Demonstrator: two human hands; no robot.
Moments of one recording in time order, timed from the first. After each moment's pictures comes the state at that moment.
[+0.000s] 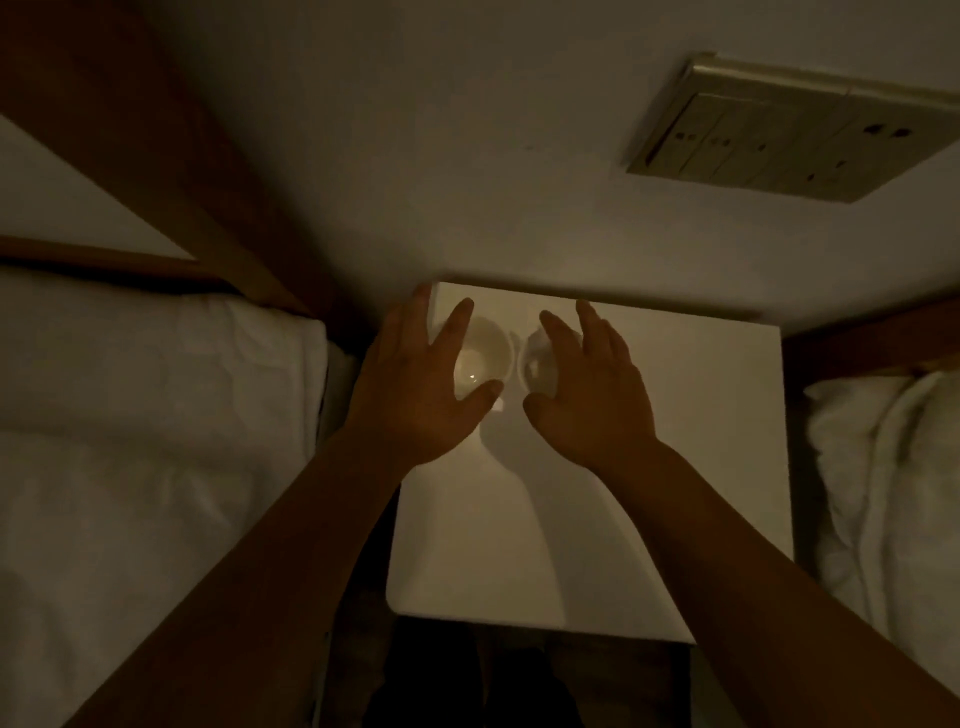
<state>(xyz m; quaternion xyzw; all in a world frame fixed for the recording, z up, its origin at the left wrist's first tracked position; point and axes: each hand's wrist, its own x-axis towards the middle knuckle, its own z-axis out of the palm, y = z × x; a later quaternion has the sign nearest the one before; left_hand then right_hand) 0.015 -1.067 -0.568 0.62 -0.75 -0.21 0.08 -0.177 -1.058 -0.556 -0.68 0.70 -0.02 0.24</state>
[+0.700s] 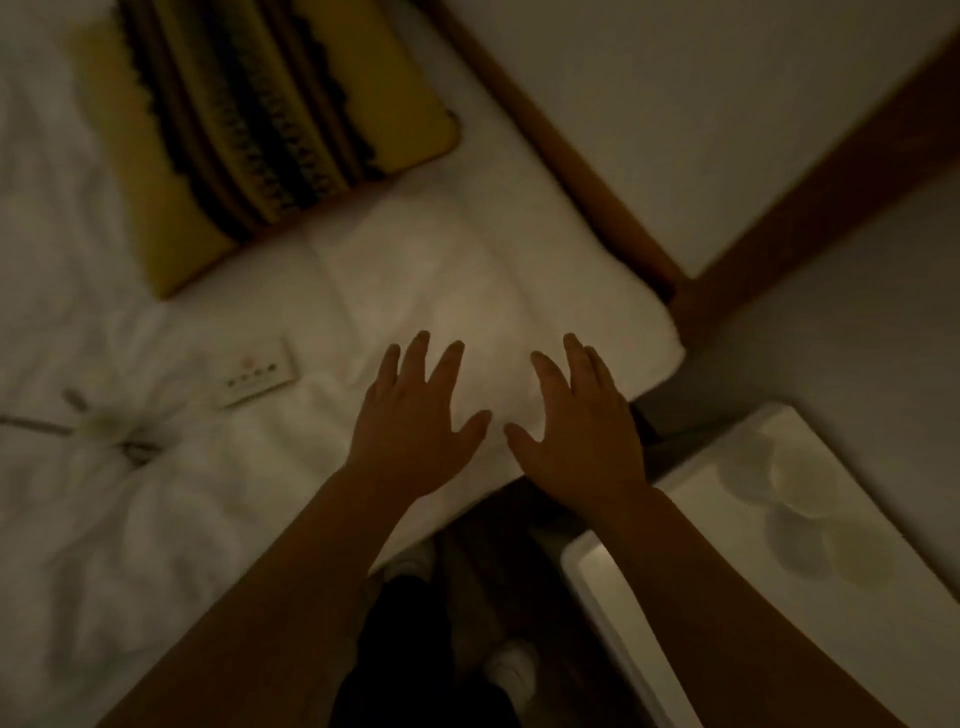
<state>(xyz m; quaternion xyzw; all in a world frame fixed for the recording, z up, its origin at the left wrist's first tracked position) 0.210 -0.799 -0.518 0.91 -0.36 -0.17 0.10 0.088 -0.936 -0.514 -0.93 0.30 0.04 0.21</state>
